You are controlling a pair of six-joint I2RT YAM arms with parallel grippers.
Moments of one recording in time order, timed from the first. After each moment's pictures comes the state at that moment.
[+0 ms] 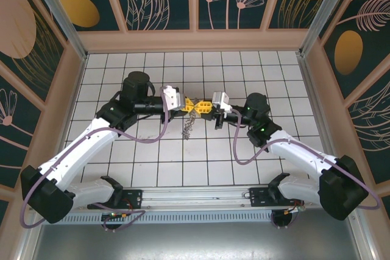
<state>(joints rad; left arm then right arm) -0.59 1.20 1.07 -0.30 0.77 0.60 0.65 1.15 0.65 0.57 -0.76 -0.17</state>
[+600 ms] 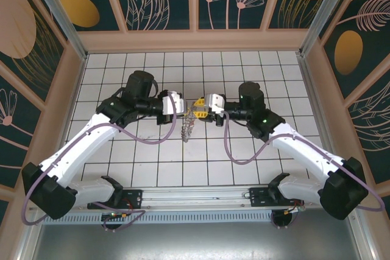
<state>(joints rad) -0.59 1.24 1.16 -0.59 0.63 0.84 0.65 1.16 0.85 0.04 -0.72 -0.58</state>
